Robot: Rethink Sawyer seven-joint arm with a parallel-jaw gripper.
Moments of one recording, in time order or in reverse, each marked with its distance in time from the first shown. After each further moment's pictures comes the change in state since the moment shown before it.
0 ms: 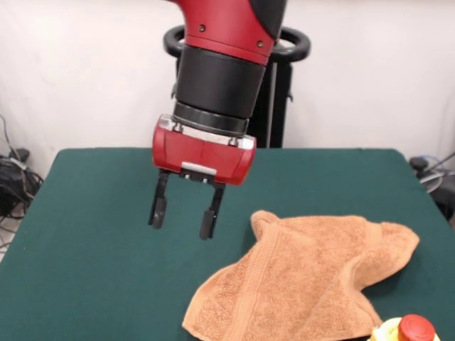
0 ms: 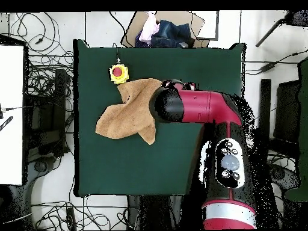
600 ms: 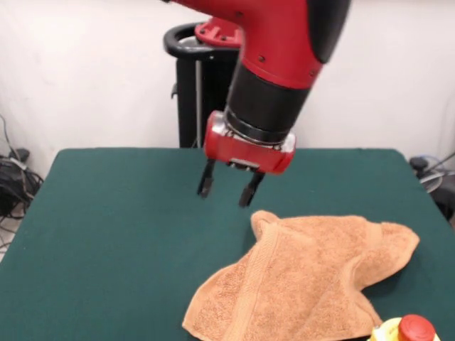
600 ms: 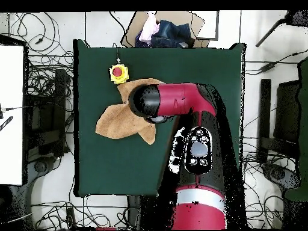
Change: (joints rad) arm 0.124 0.067 -0.046 -0.084 -0.012 0.483 0.000
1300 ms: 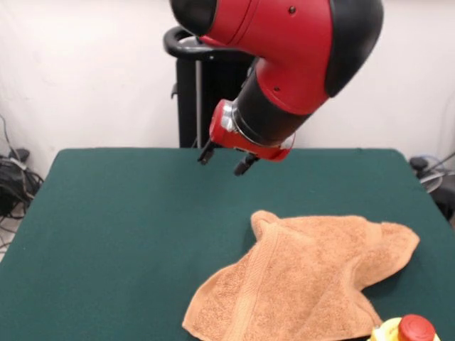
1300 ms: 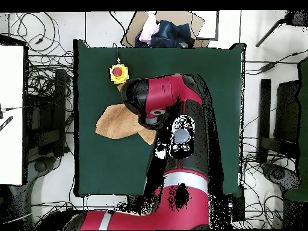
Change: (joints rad) arm 0.043 0.084 -0.013 -0.110 -0.076 0.346 0.000
